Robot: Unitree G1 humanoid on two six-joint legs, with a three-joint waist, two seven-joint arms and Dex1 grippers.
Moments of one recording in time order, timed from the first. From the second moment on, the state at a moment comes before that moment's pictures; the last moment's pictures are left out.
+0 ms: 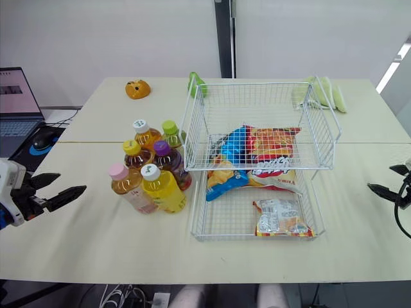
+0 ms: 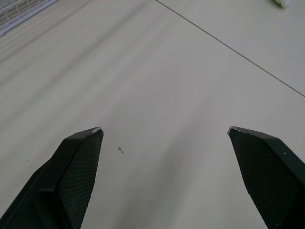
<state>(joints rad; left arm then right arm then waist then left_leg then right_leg) 0.04 0.93 0.60 0.08 -0.47 0.46 -0.95 -0.24 -1.10 -0.33 0.59 0.26 0.06 1.12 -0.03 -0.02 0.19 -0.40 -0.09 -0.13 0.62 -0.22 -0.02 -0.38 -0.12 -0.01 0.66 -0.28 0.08</state>
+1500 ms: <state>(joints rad) 0.20 0.89 0.82 -0.23 -0.63 0.71 -0.88 -0.69 -1.03 -0.16 -0.35 1.03 0.65 1.11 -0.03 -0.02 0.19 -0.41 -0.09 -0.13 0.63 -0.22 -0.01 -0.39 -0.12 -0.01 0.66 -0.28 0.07</state>
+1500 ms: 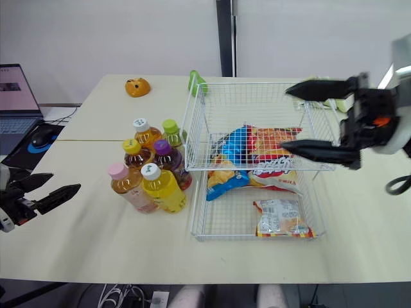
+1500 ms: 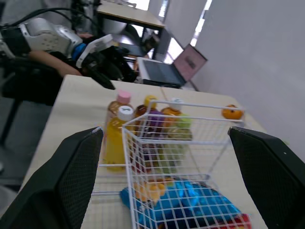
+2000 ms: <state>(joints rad) 0.29 0.61 0.91 -0.86 -1.12 0.93 -0.34 -0.72 -0.85 -0.05 -0.31 0.88 0.60 1.19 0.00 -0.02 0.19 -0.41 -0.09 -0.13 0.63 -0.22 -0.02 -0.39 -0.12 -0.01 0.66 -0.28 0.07</state>
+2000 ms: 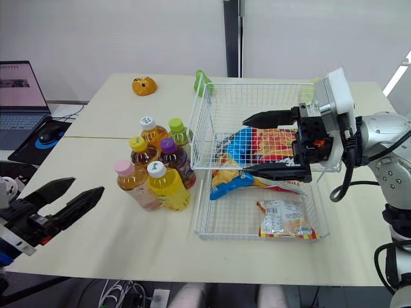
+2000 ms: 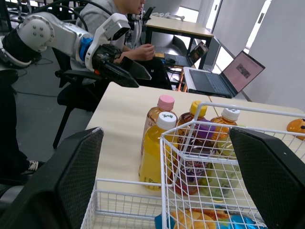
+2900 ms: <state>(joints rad) -0.03 0.58 0.36 -0.72 -0.70 0.78 -0.14 -0.75 -0.85 -0.06 -0.29 0.85 0.62 1.22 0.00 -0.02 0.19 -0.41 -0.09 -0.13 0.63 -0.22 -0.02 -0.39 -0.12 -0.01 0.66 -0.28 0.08</state>
